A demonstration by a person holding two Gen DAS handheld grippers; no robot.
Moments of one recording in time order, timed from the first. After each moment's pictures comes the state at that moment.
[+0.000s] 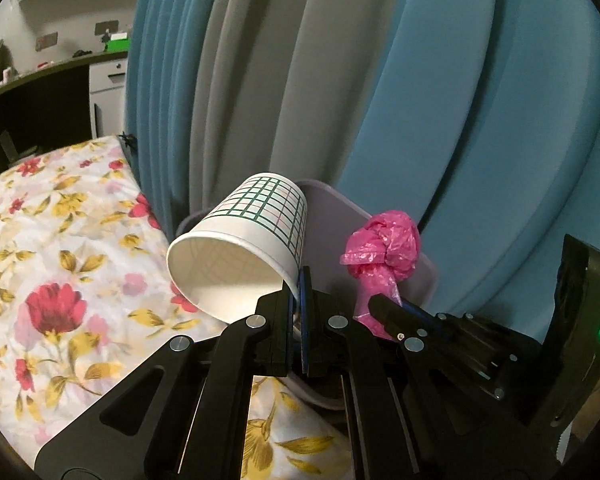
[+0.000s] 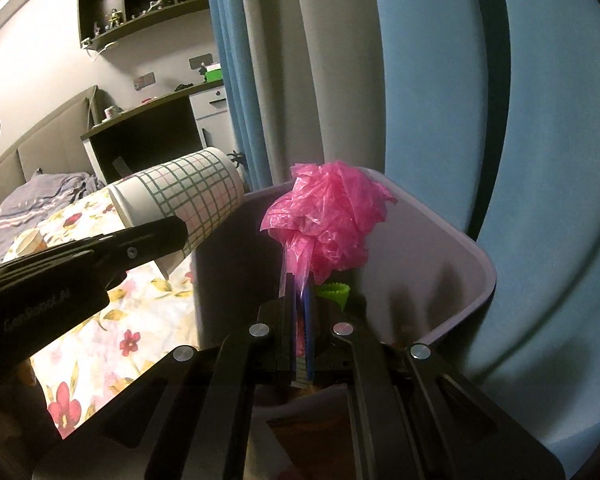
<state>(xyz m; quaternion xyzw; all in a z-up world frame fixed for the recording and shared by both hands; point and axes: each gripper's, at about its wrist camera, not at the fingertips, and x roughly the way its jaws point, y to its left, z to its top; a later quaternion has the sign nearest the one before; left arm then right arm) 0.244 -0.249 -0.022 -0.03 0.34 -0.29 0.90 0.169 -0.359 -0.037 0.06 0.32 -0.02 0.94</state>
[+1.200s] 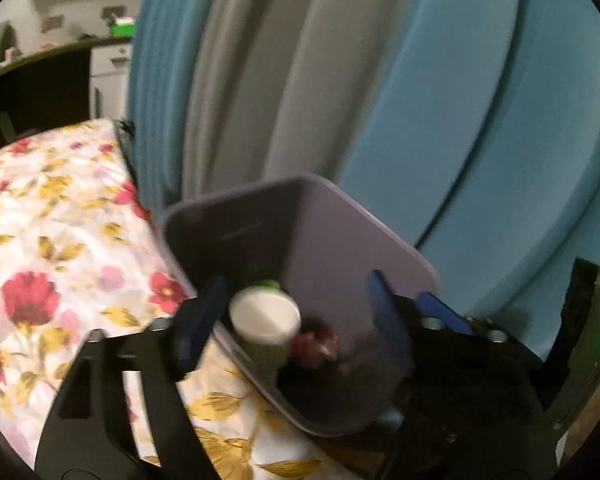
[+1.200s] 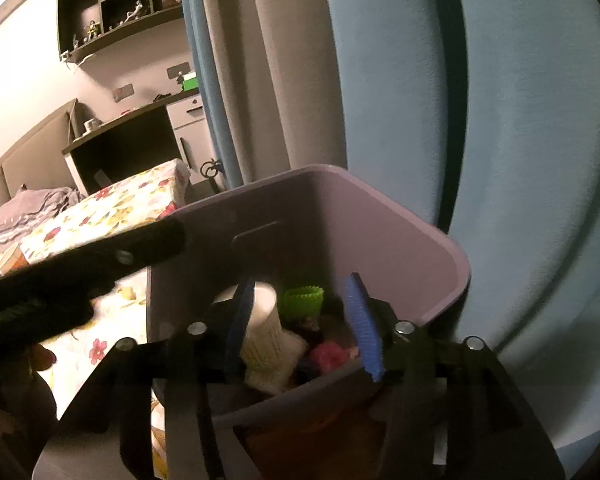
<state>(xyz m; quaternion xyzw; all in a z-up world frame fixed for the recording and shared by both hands) 0.249 -0.261 -0.034 -0.05 0.34 -0.27 0.90 0.164 -0.384 -0.041 0.08 0.31 -0.06 0.95</state>
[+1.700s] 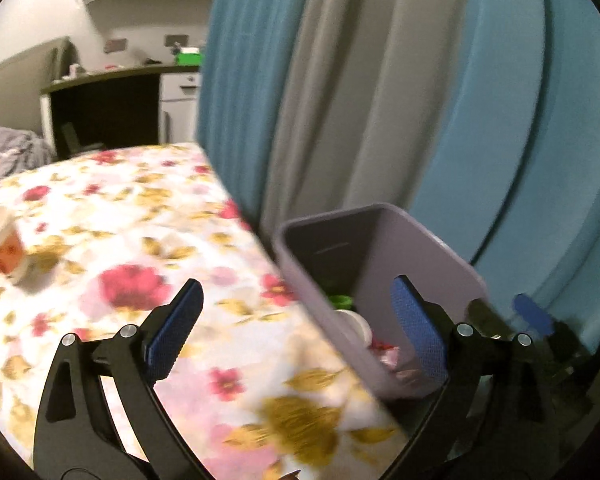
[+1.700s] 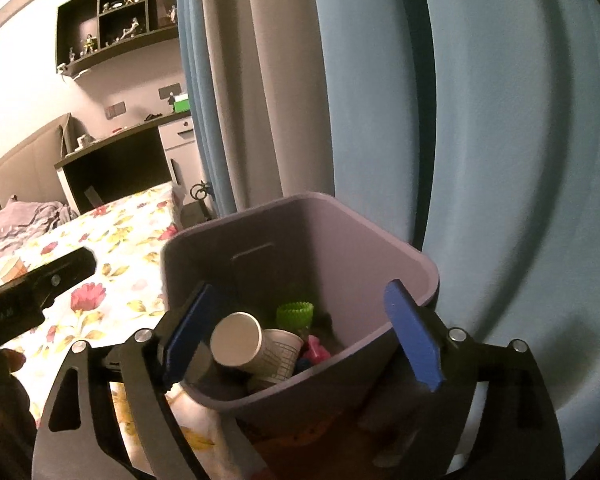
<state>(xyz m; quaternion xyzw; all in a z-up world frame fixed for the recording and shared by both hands) 0.213 -0.189 -0.018 -0.05 0.30 -0.15 0.94 0.140 -0.368 -0.021 0.07 0.27 -0.09 0.96</state>
